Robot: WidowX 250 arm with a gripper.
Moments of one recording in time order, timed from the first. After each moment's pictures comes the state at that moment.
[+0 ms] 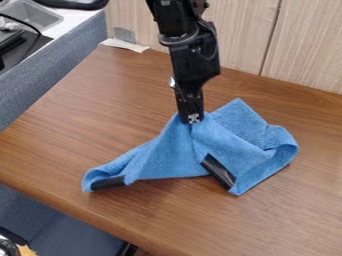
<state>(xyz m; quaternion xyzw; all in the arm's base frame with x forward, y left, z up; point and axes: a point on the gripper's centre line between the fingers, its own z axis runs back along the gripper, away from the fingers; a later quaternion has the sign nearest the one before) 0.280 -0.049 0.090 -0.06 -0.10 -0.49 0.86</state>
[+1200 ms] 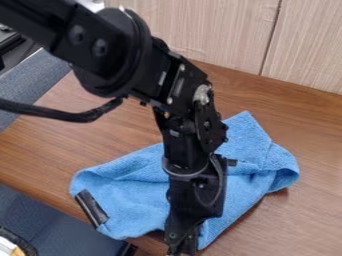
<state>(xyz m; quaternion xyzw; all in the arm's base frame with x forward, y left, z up) 0.172 -0.096 0.031 -0.09 -0.01 -0.63 0.77</state>
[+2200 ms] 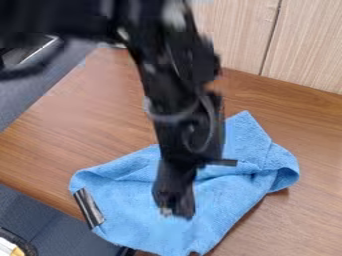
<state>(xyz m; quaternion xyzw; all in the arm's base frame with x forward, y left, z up) 0.182 -0.089 0.110 -0.03 -0.11 -0.63 0.77</state>
